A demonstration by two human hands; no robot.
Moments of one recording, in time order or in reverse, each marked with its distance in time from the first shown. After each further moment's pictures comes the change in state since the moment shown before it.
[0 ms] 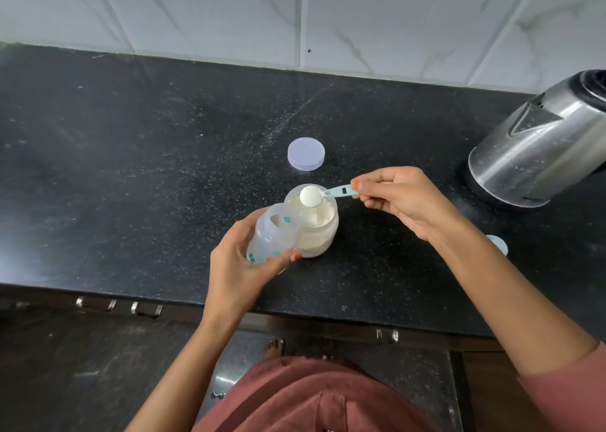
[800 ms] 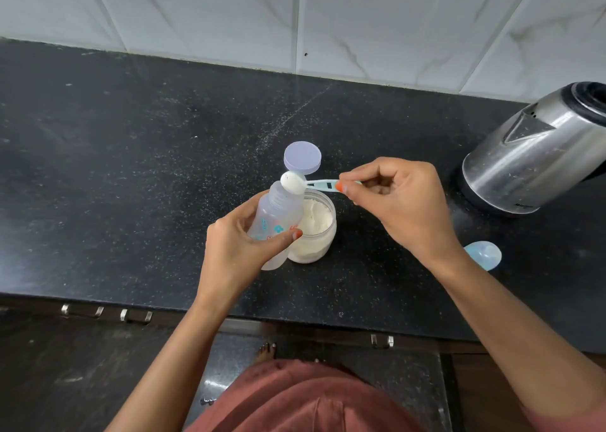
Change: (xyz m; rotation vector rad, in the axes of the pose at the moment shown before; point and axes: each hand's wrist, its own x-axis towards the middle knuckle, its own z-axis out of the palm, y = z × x) left_hand 0.026 0.026 -0.005 0.045 -0.079 -0.029; right_hand -0.036 -0.019 0.025 -0.254 0.155 -0.589
